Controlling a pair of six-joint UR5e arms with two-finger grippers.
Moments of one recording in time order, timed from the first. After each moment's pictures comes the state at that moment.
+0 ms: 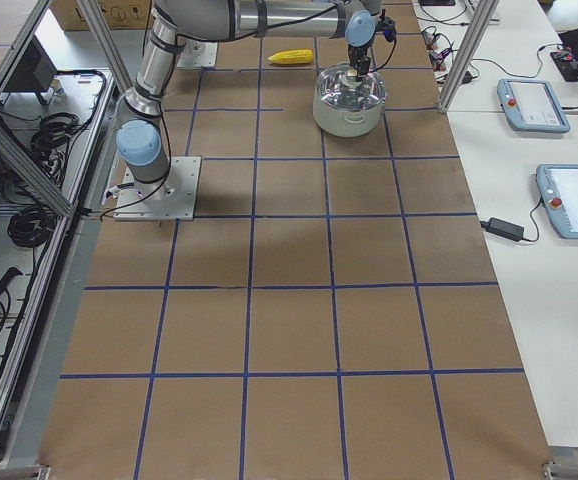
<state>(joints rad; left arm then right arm) -1.56 -1.55 -1.54 -1.64 1.61 -0.01 1.86 -1.00 1.18 -1.78 -1.54 0.12</state>
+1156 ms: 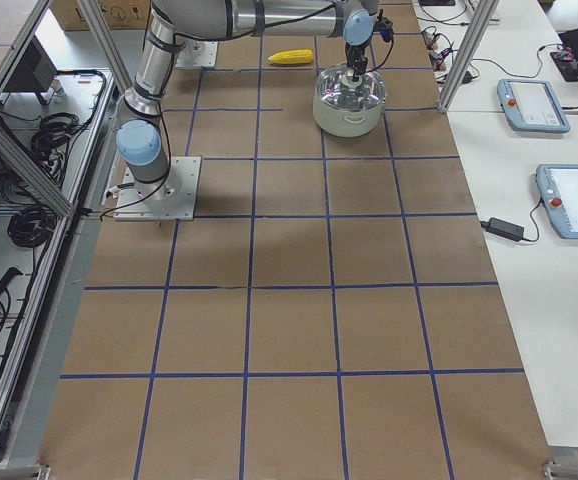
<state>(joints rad) -1.56 -1.55 -1.54 -1.64 1.61 -0.01 1.86 -1.01 1.19 -1.75 -1.54 0.12</state>
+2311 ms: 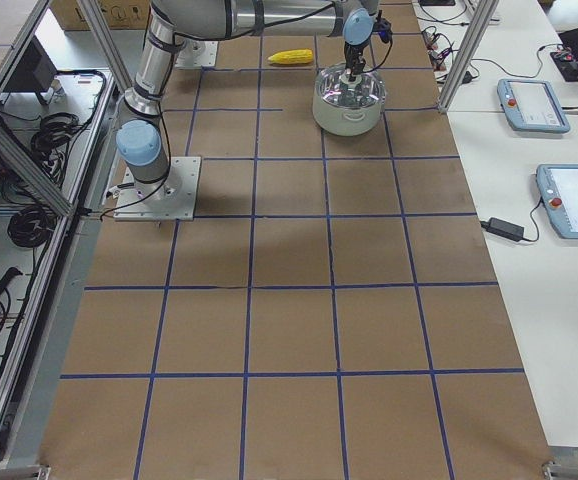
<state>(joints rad) -1.56 -1.55 -1.54 -1.64 1.61 -0.01 1.84 -1.01 1.16 -1.70 -1.54 0.11</state>
